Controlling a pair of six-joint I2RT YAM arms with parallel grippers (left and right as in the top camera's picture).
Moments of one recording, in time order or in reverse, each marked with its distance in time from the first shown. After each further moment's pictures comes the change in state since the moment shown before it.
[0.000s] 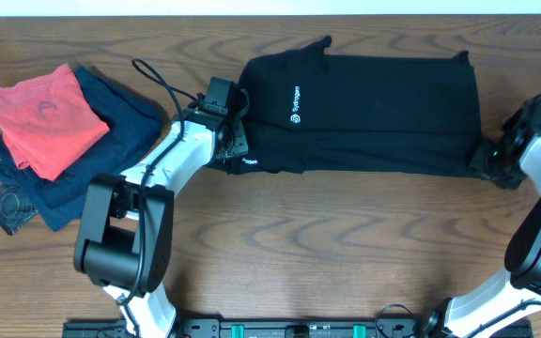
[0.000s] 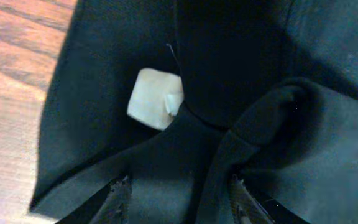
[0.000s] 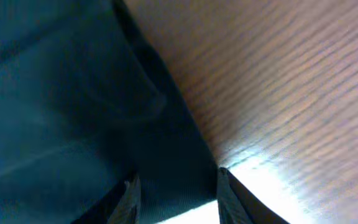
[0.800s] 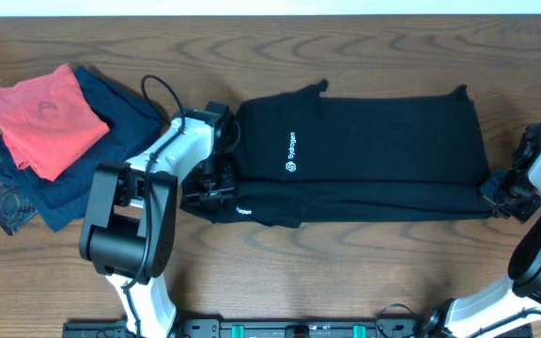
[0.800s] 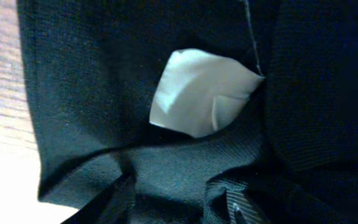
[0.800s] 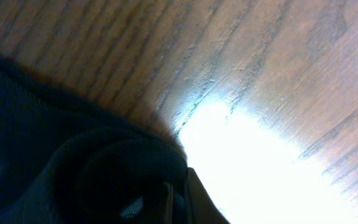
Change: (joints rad) left arm 0.024 0.053 0.012 -0.518 0.041 0.038; right arm -0.069 -0.043 -0.045 -0.224 0.224 0.190
